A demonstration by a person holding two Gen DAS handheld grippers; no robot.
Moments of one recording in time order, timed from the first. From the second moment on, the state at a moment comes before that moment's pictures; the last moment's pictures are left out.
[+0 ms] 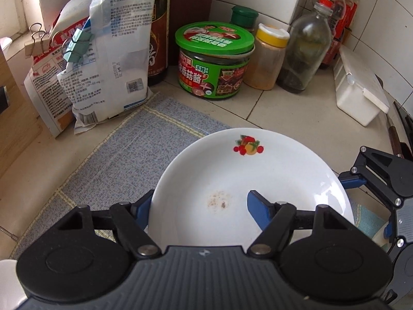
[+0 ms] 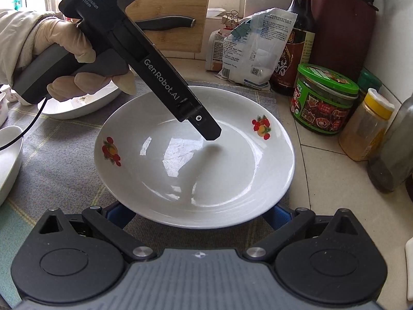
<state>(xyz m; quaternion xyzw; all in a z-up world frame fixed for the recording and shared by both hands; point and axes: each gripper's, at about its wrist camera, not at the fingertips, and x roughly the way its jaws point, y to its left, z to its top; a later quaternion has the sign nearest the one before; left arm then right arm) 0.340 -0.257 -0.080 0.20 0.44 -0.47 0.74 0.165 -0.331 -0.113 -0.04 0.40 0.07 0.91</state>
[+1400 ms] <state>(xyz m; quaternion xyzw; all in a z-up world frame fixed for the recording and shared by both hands) 0.269 -0.194 0.007 0.19 0.35 -0.43 0.81 0.129 -0.319 -0.091 -0.04 0.39 0.02 0.92</state>
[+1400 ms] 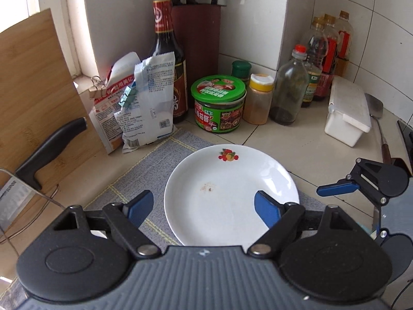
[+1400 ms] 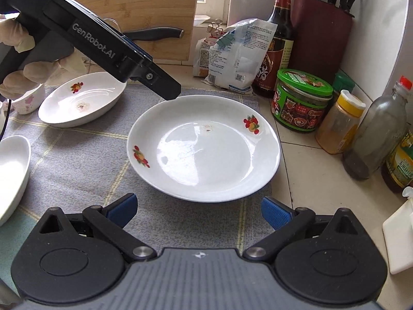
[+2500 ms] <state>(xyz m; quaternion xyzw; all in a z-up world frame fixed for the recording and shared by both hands) 0.059 0.034 -0.034 0.10 0.37 -0.20 0.90 0.034 -0.203 -0.089 0.03 0.38 0.12 0.92</state>
